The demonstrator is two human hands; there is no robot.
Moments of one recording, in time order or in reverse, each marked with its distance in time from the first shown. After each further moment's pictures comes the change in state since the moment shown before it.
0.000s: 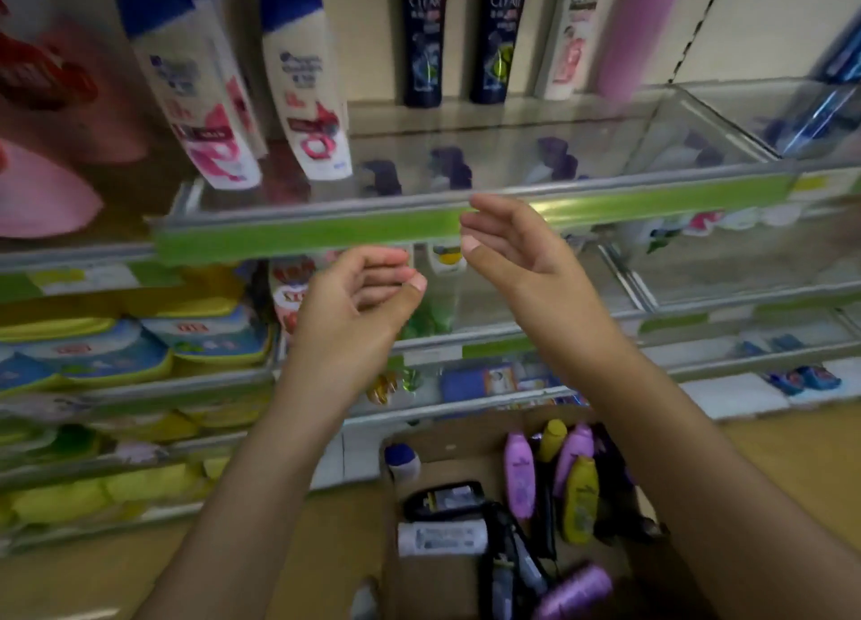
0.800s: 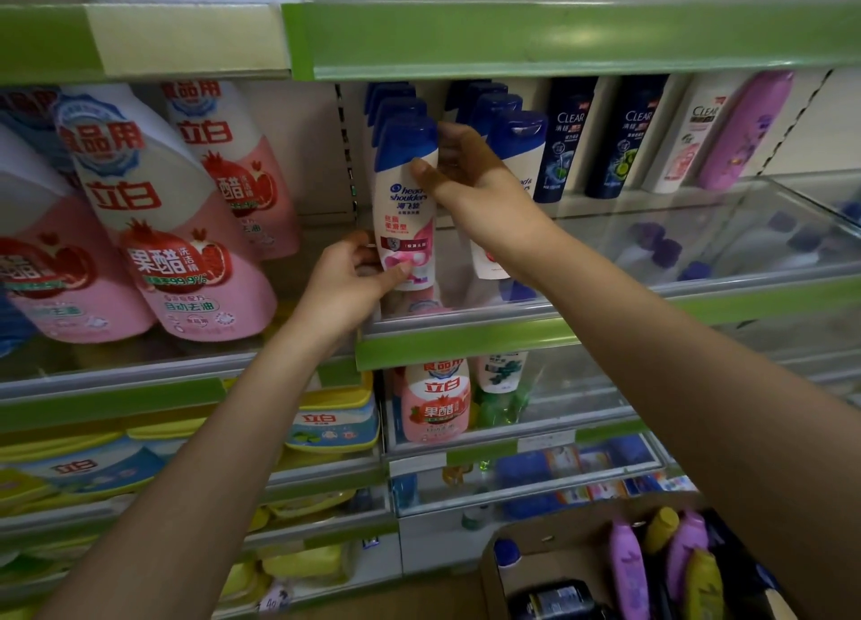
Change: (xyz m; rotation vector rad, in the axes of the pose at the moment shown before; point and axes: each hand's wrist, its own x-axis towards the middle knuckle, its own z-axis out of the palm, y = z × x) left_hand 0.177 -0.023 -0.188 0.052 -0.088 0.000; right_hand 0.173 -0.085 0.196 -0.118 -0.032 -0.178
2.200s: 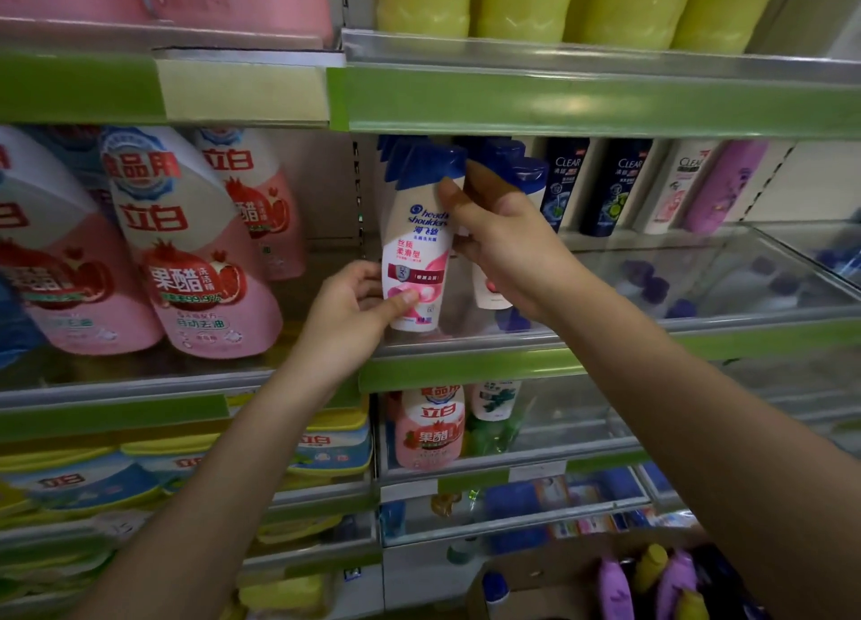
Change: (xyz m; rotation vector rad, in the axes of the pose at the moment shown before) left_hand -0.032 0.015 -0.006 -0.126 -0.003 0.091; right_hand -0.017 -0.020 -0.006 0.265 -0.056 0.062
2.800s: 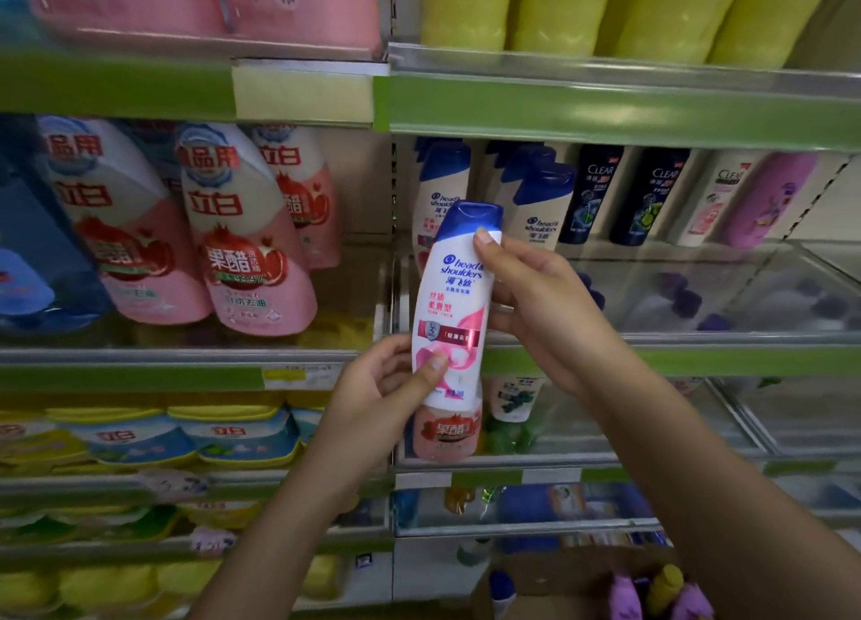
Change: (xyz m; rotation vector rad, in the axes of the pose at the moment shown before) left_hand -0.094 0.001 0.014 -0.184 0.019 -0.133; right_hand -0.057 0.007 0.003 0.047 0.004 0.167
